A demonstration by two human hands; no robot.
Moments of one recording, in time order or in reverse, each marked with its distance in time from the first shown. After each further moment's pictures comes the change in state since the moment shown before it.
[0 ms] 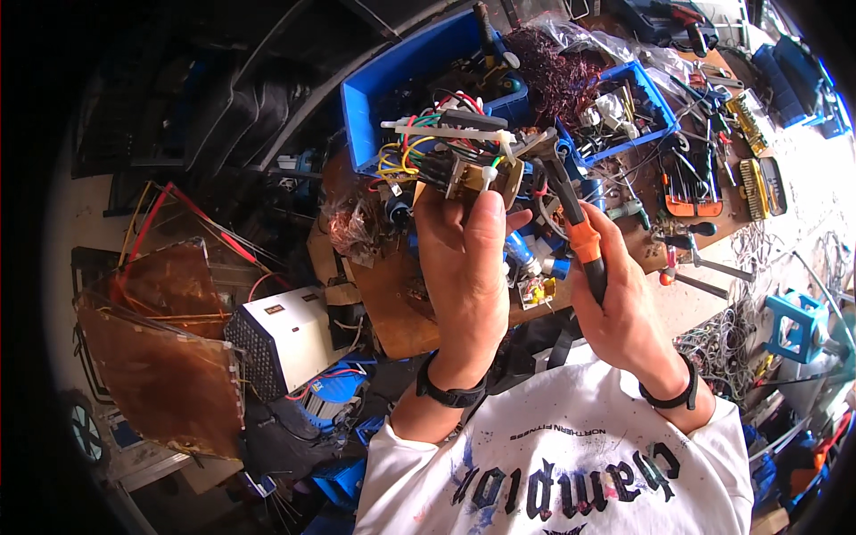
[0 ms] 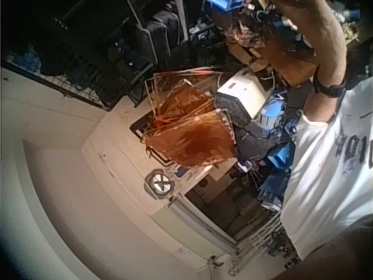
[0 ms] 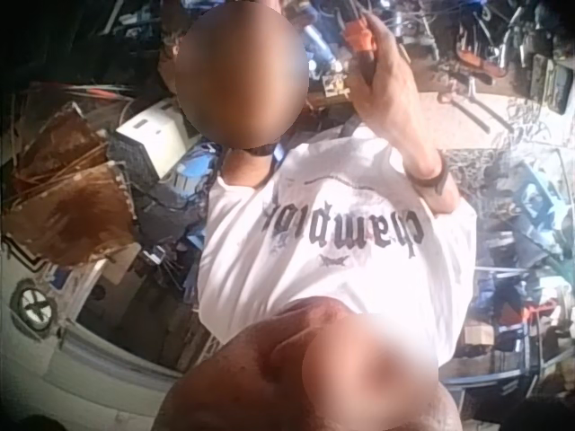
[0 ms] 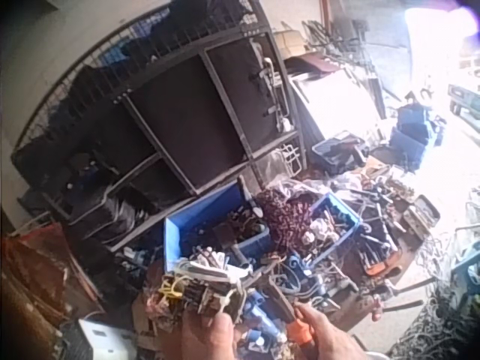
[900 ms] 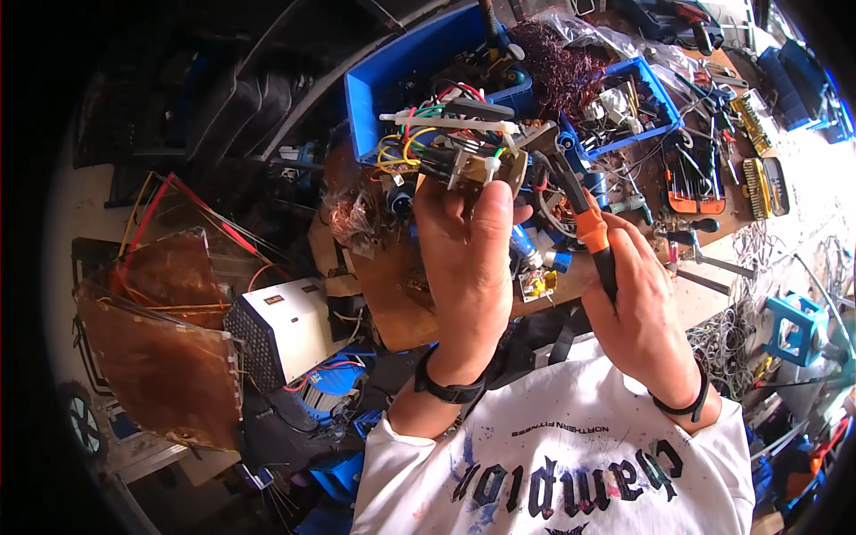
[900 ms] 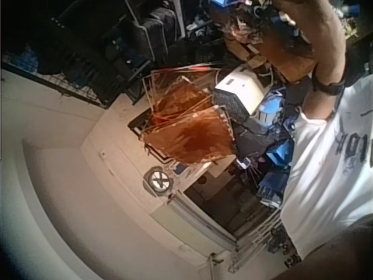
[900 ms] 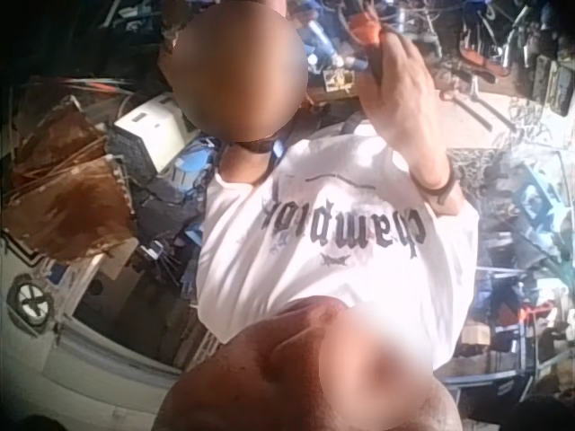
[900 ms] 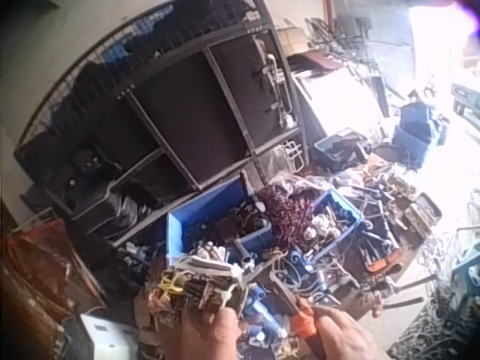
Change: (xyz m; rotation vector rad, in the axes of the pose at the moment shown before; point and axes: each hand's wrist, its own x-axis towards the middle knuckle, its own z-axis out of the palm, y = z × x) left_hand -0.009 0.003 -0.001 0.031 0.022 -0.007; right_hand -0.012 -0.014 -0.012 -0.324 0.010 -0.151
